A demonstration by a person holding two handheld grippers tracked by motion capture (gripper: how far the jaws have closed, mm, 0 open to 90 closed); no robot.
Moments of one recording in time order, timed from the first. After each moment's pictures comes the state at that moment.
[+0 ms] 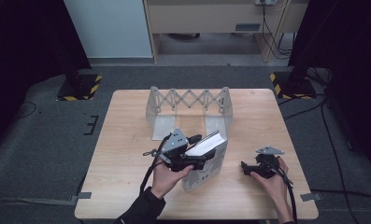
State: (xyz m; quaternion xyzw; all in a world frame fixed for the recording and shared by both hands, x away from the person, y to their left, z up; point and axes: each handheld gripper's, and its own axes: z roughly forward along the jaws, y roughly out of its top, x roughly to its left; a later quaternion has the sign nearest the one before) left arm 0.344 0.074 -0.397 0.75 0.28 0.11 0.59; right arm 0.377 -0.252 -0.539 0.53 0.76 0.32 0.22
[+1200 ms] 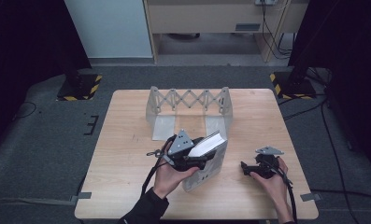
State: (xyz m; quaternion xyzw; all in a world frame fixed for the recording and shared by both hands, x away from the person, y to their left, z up) left arm 0.340 0.069 -0.396 0.77 0.26 0.13 0.56; right arm 0.377 -0.250 -0.539 0.53 0.76 0.32 0.22
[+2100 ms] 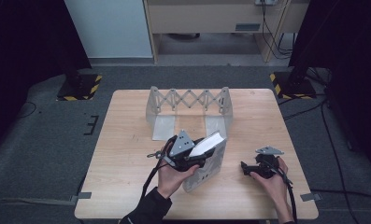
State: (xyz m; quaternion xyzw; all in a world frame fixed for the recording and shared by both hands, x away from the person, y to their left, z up) left arm 0.337 0.068 -0.394 0.77 0.27 0.16 0.56; right arm 0.377 -0.251 -0.539 0.53 0.76 0.32 0.22
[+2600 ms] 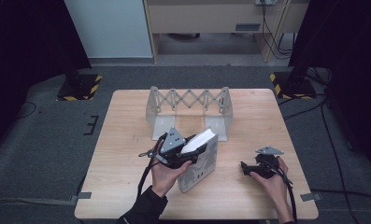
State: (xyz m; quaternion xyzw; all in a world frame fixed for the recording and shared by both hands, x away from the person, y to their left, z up) left arm 0.339 0.091 -0.386 0.75 0.30 0.16 0.56; right arm 0.377 -0.251 -0.539 0.52 0.76 0.32 0.22
